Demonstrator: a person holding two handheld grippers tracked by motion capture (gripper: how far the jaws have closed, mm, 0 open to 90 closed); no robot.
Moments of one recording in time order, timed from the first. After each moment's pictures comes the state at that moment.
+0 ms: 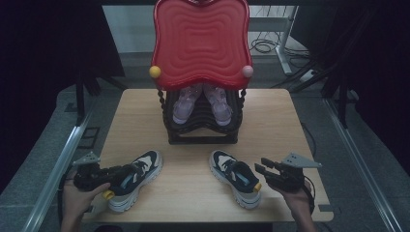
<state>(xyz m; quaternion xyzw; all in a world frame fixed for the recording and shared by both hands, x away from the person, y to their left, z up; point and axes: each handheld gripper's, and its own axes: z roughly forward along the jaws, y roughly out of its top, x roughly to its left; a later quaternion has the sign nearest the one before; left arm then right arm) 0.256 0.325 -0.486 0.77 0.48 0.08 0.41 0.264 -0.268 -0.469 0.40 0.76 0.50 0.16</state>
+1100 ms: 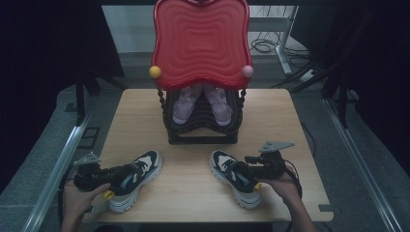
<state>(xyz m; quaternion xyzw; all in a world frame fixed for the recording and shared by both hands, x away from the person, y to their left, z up) 0.256 0.324 -0.486 0.77 0.49 0.08 0.40 0.306 -0.229 -0.467 0.36 0.83 0.43 0.07</state>
